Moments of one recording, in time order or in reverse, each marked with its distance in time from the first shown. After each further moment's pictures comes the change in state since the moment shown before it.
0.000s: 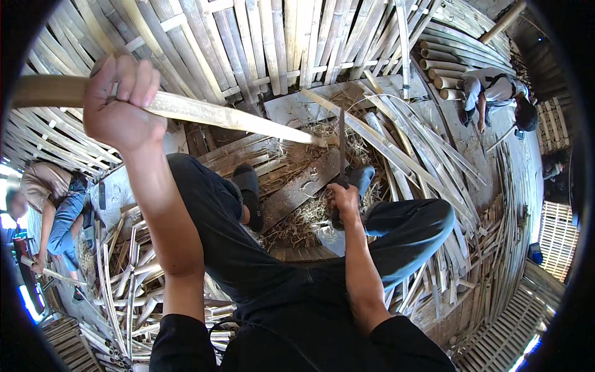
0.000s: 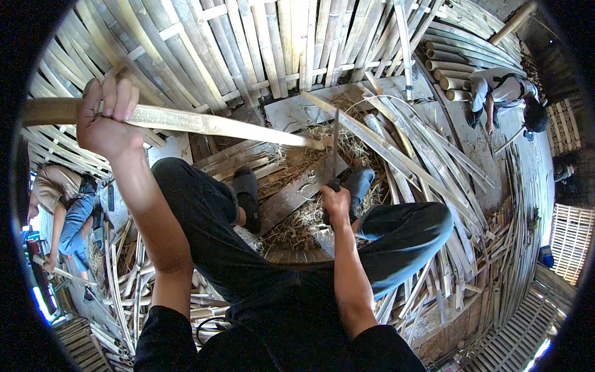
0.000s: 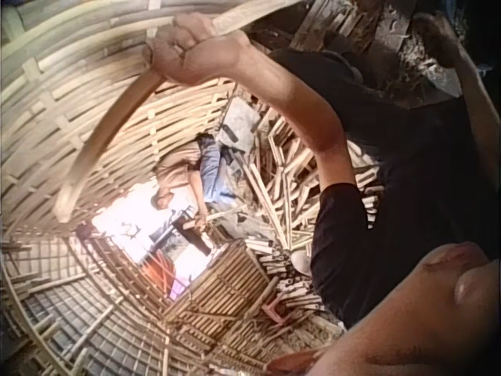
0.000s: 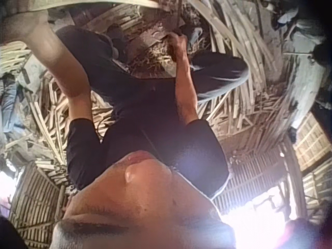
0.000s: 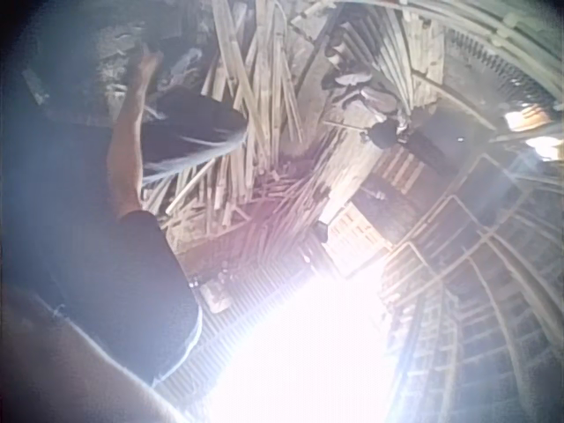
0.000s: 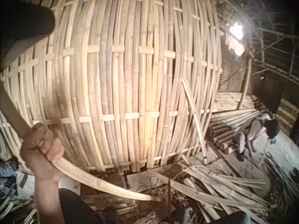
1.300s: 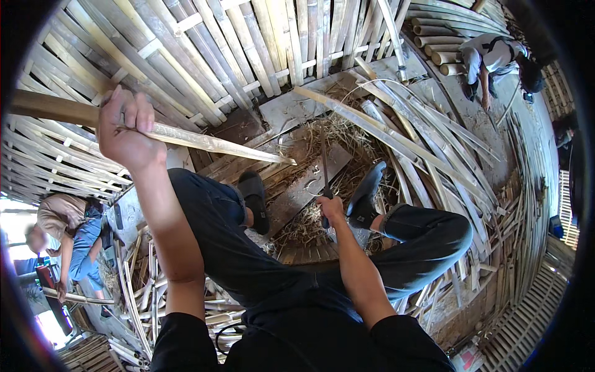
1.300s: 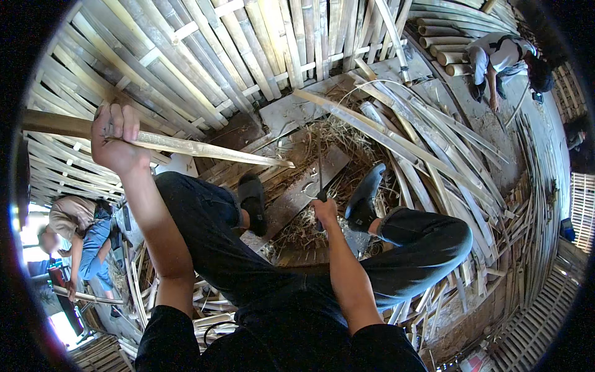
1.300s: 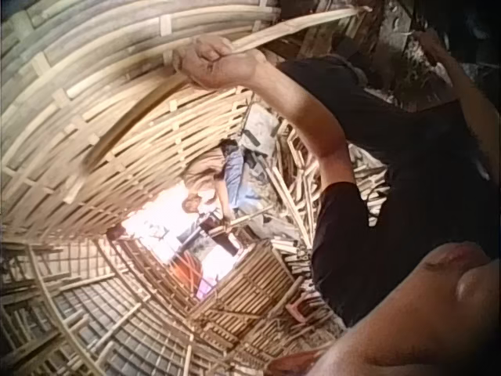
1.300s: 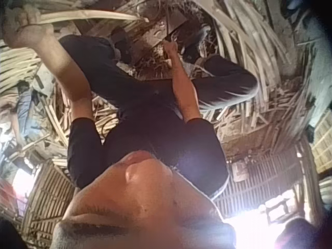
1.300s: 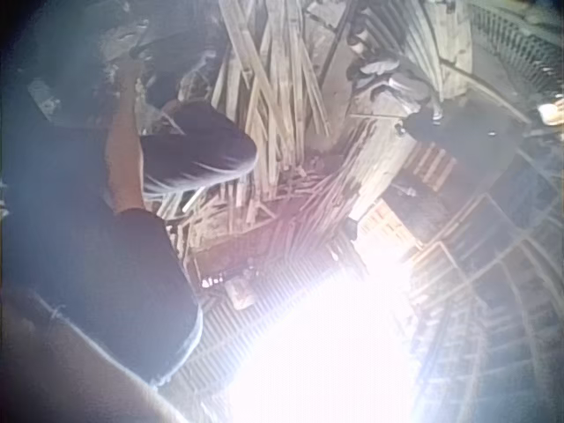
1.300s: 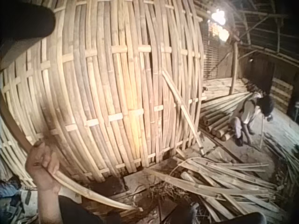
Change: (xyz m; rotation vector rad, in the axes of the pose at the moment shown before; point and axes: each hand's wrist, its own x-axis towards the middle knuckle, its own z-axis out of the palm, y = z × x) left_hand -0.008 -0.047 0.018 0.286 0.106 -0.050; right_hand 0.023 0.093 0.024 -0.096 -0.023 0.204
